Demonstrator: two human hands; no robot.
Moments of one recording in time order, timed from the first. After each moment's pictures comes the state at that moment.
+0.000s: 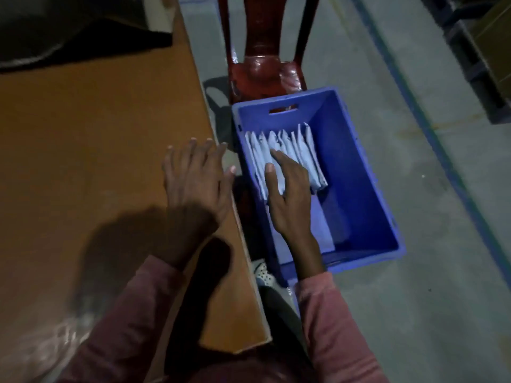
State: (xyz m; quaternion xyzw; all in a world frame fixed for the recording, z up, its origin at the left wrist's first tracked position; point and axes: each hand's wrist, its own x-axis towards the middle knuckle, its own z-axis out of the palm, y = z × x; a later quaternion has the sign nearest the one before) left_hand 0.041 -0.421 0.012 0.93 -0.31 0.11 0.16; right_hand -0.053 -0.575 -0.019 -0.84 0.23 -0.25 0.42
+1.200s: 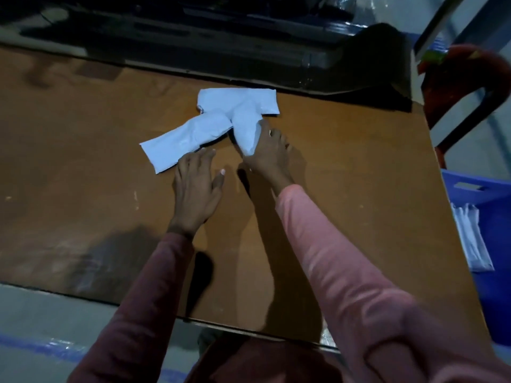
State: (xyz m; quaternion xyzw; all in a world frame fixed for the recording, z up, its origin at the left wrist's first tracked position) left_hand 0.132 0.084 -0.005 0.95 -0.08 0.14 0.25; right_hand 0.223 -0.096 0.005 -0.97 0.06 -0.02 0.24
